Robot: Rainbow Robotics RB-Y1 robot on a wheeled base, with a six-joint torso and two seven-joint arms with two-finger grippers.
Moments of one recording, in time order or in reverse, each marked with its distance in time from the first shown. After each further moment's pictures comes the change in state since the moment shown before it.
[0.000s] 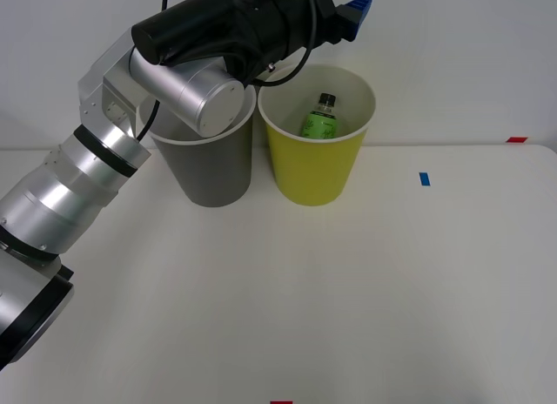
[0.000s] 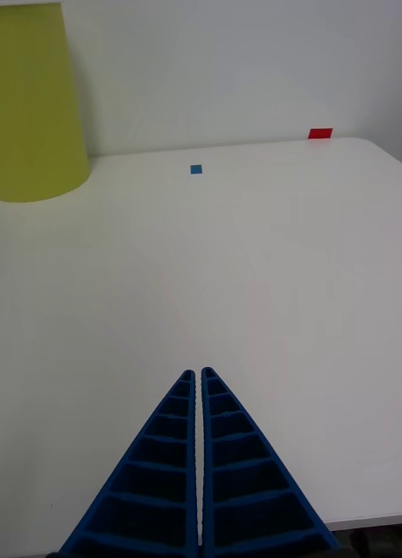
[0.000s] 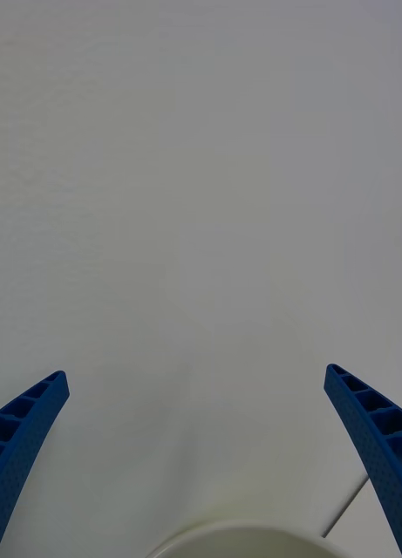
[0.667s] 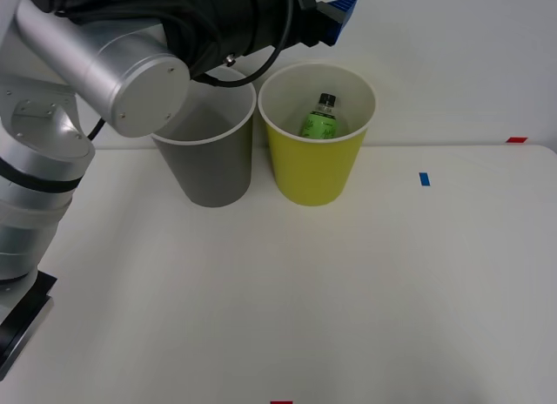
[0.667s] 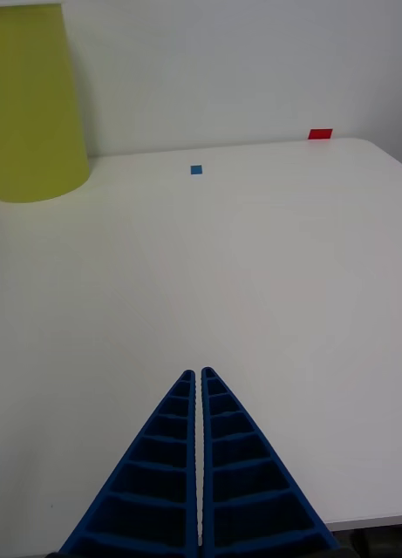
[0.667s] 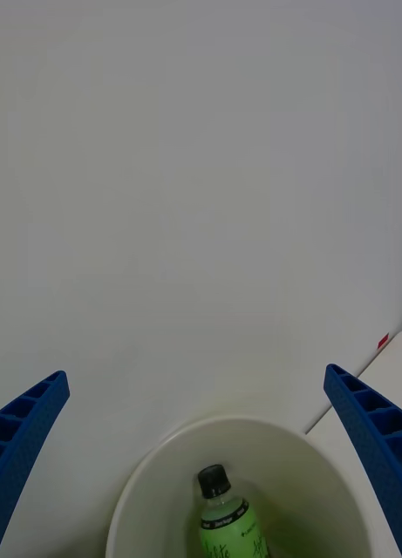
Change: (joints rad) right arm 0.000 0.000 0.000 0.000 0.000 0.000 0.000; left arm 0.119 0.038 0.188 -0.516 -0.030 0.598 -0.015
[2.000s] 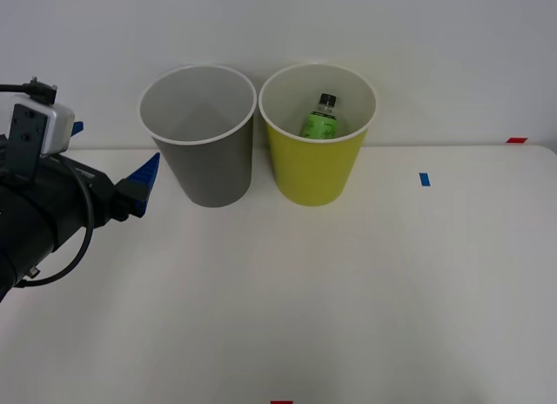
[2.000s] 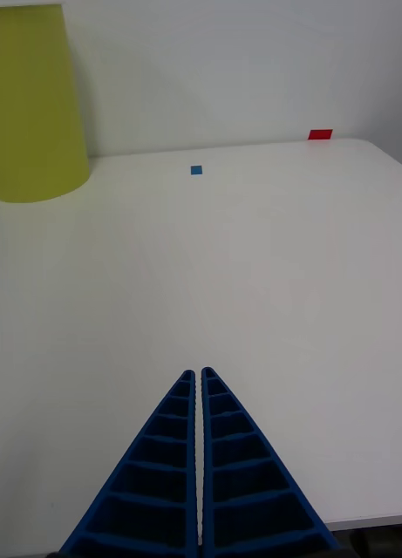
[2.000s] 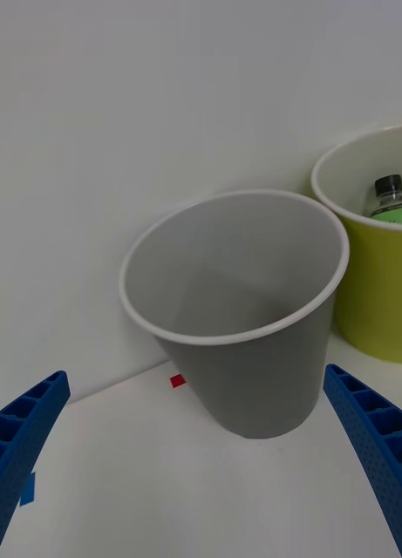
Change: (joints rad) right arm 0.000 0.000 0.000 0.000 0.000 0.000 0.000; left arm 1.015 0.172 0.351 -0.637 -0.171 -0.003 -0.015
